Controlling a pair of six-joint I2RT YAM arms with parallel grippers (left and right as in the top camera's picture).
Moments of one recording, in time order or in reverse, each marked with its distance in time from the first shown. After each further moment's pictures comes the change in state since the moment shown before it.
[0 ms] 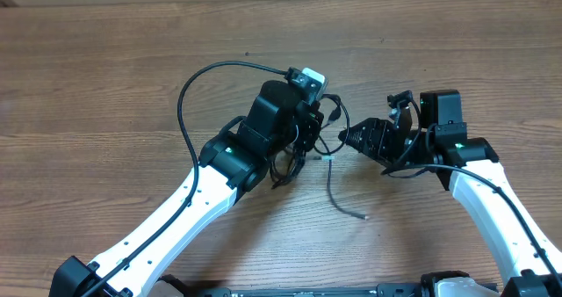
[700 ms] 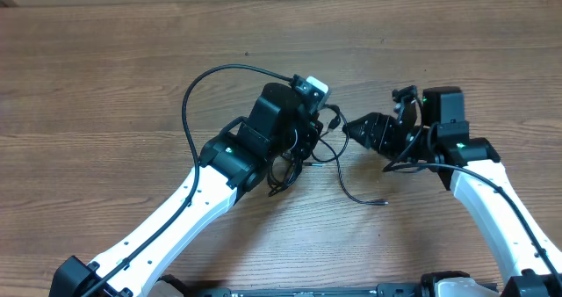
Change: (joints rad) left arm 0.000 0.000 0.000 -0.100 0.054 0.097; right arm -0.026 0.000 0.000 0.081 0.070 -0.008
